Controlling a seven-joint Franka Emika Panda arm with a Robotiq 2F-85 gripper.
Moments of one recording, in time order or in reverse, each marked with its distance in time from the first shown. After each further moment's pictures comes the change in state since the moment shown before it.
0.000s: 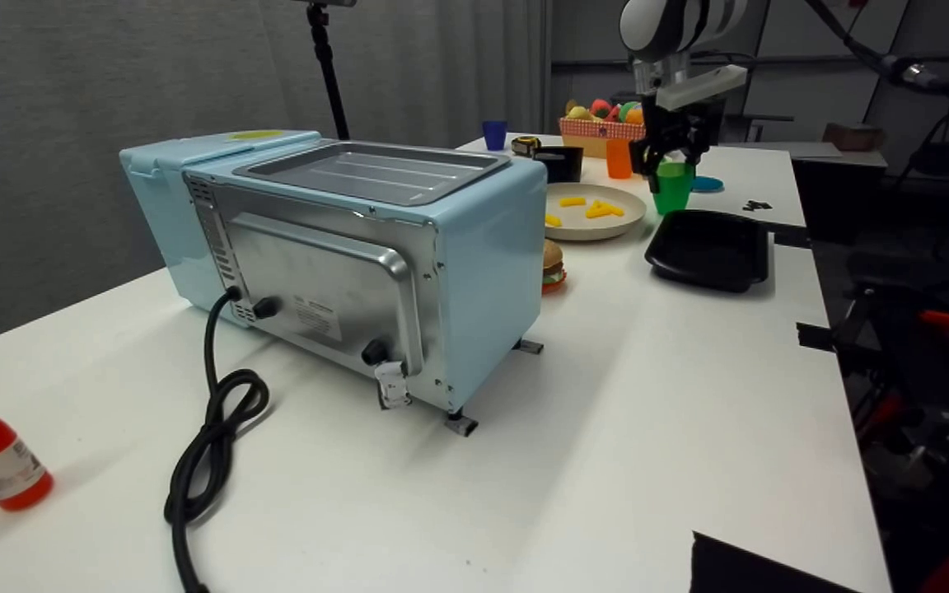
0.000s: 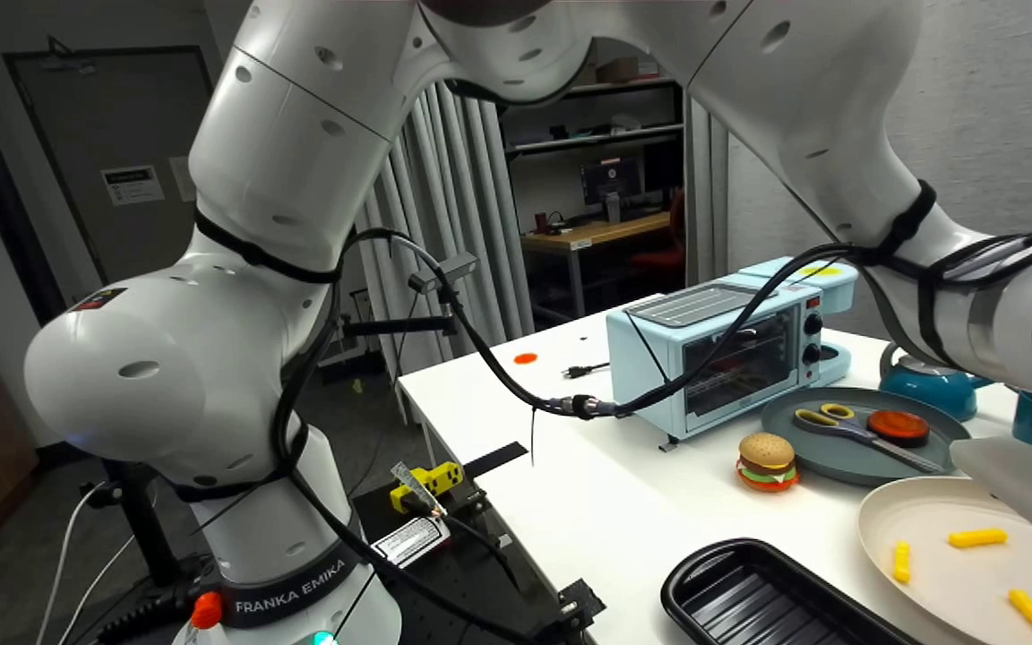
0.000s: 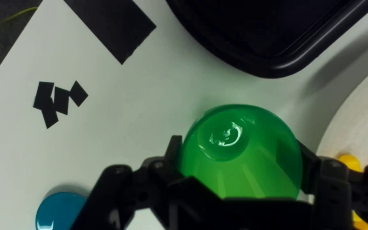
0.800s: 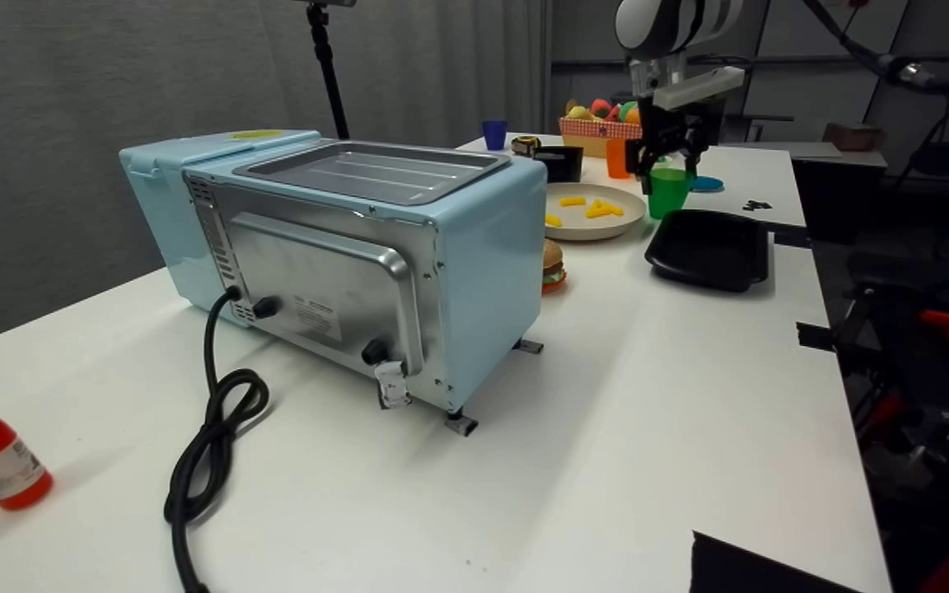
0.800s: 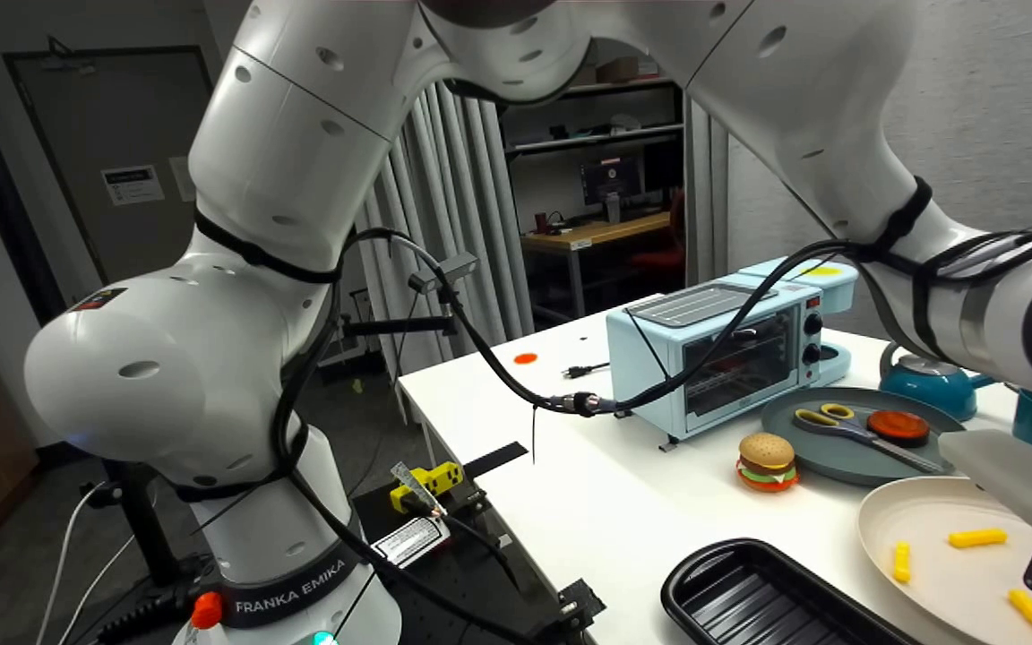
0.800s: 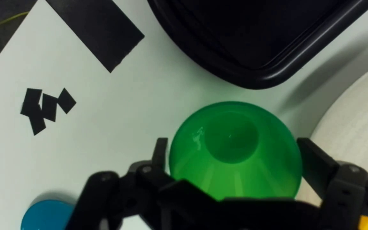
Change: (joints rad) arm 0.000 -0.001 0.012 0.001 0.019 -0.022 -0.019
